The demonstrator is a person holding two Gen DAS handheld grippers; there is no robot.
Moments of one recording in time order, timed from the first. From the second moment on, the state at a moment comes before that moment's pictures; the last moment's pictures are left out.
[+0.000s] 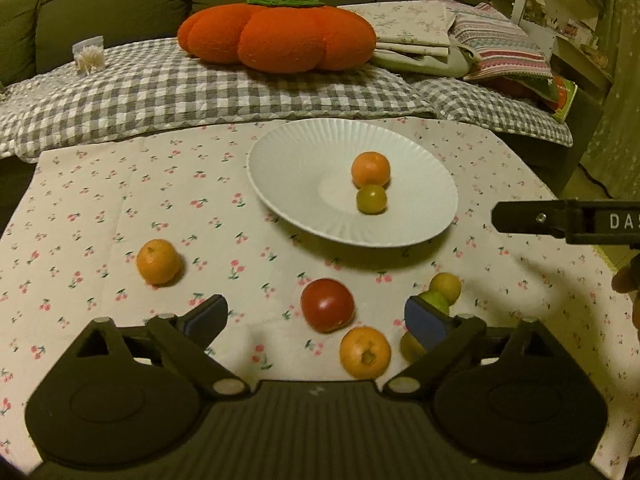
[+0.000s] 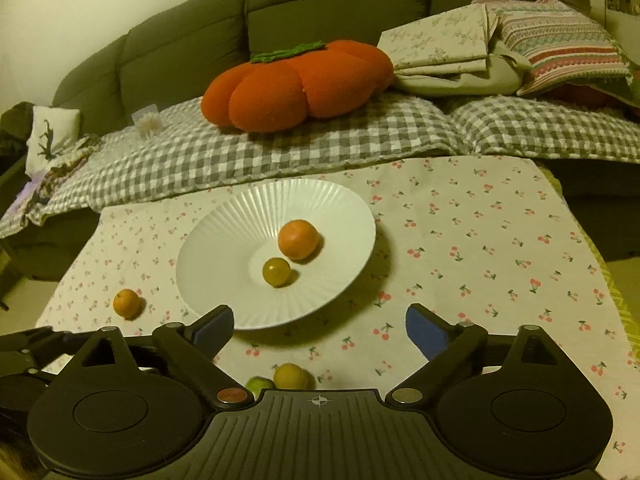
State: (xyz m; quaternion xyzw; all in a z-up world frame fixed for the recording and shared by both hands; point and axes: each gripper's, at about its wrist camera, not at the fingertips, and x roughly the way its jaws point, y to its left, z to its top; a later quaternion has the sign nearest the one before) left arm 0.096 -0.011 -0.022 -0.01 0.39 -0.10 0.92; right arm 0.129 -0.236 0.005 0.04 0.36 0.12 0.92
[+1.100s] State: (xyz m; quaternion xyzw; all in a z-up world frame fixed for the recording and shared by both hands) left arm 0.033 0.024 -0.043 0.00 0.41 -0.09 0.91; right arm 0.075 -0.223 -0.032 -0.03 0.38 0.13 0.92
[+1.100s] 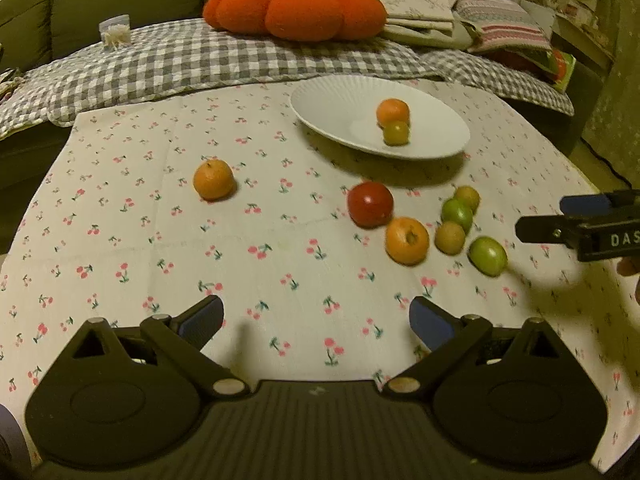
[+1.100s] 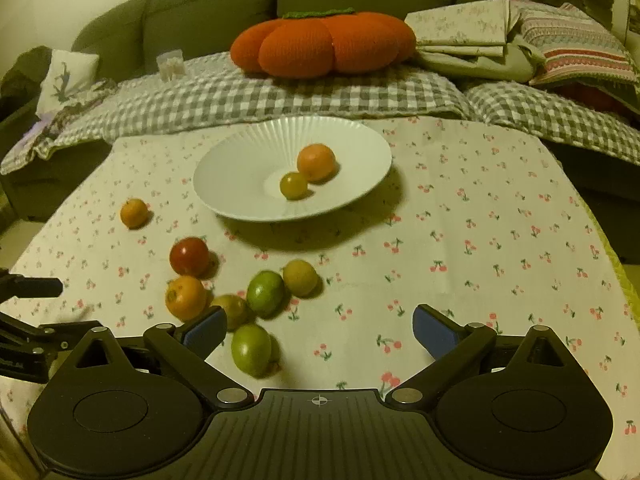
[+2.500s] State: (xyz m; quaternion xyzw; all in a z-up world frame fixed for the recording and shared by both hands) left arm 0.016 -0.028 -0.053 0.03 0.45 -0.22 0.86; right arm 0.062 -0.213 -0.062 -0.07 0.43 0.15 0.89
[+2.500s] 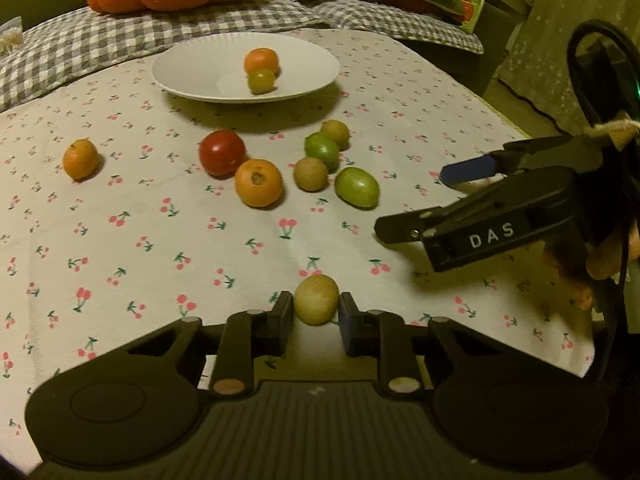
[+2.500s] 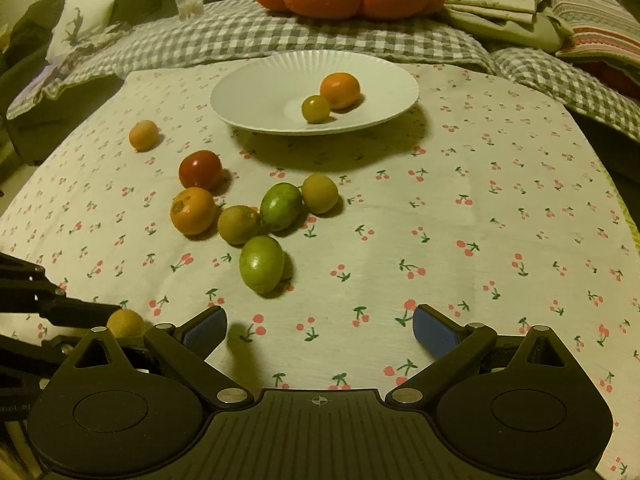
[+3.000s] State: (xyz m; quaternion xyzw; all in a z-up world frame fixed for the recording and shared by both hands) left arm 0.024 -0.017 -0.050 0.03 0.44 -0.19 0.88; right arm 0.069 -0.192 -0.065 -0.08 0.43 0.17 0.88
